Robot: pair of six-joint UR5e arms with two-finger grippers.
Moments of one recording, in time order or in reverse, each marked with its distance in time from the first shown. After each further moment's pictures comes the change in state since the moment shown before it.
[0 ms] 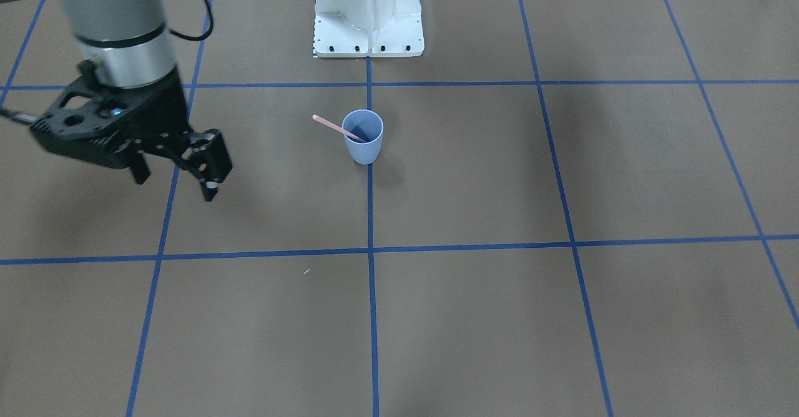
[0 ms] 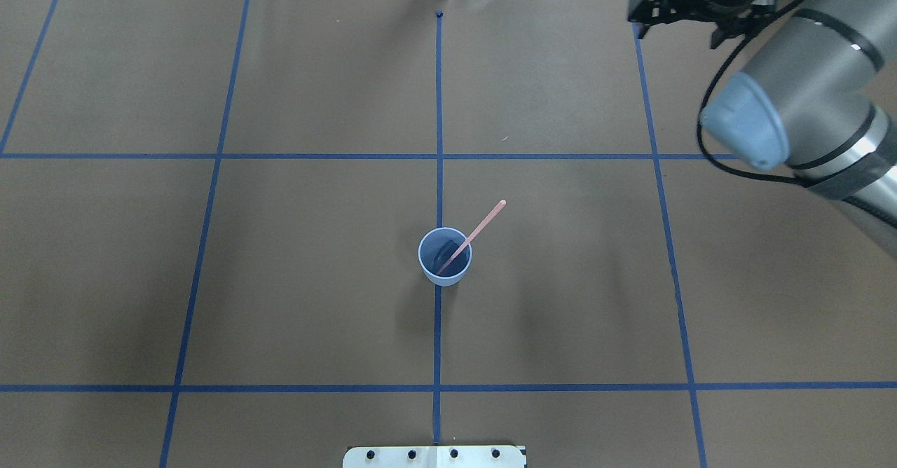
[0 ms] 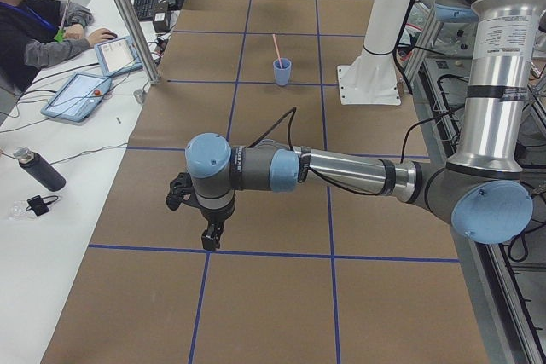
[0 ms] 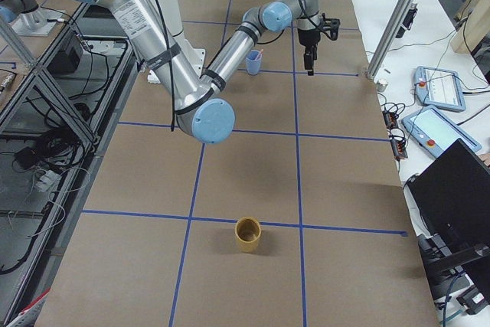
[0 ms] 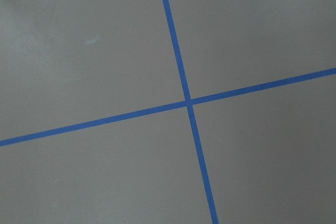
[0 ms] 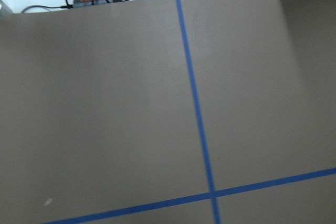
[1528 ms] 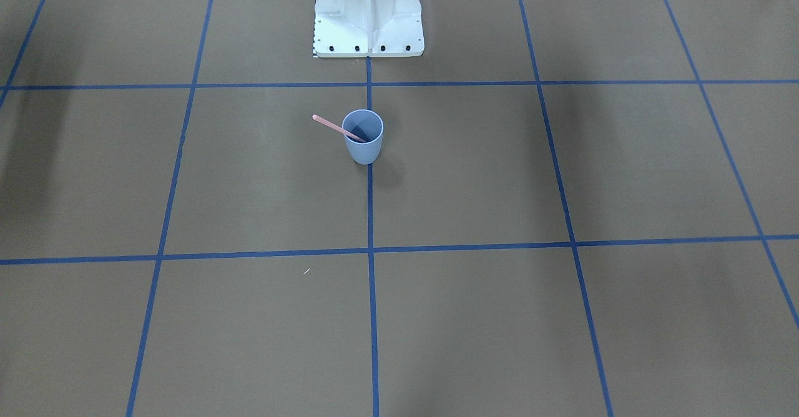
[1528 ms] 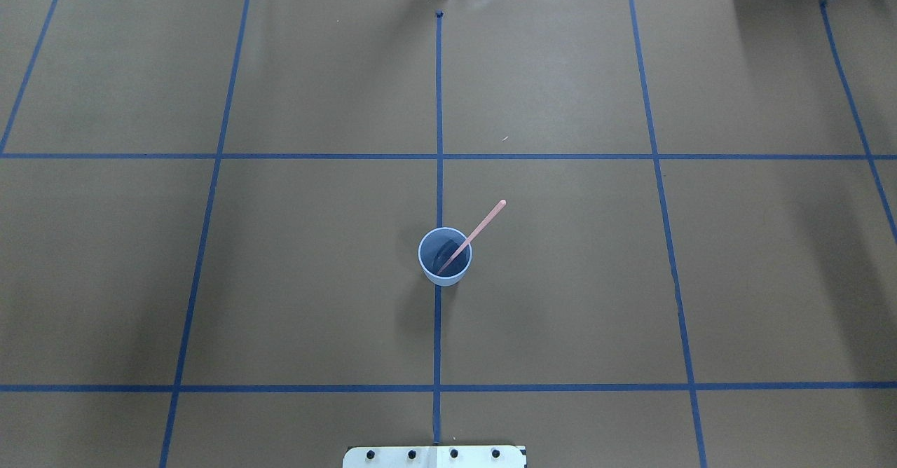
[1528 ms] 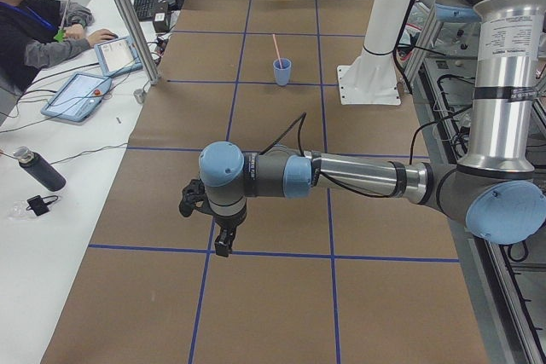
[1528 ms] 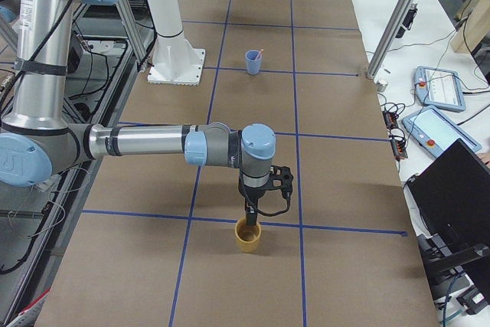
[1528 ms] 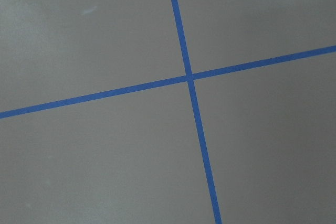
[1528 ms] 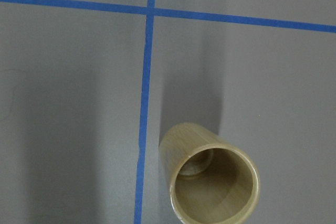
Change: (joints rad) left arm 0.002 0.050 -0.029 -0.005 -0.009 0.012; right arm 0.469 -0.749 -0.030 0.166 0.228 -0.922
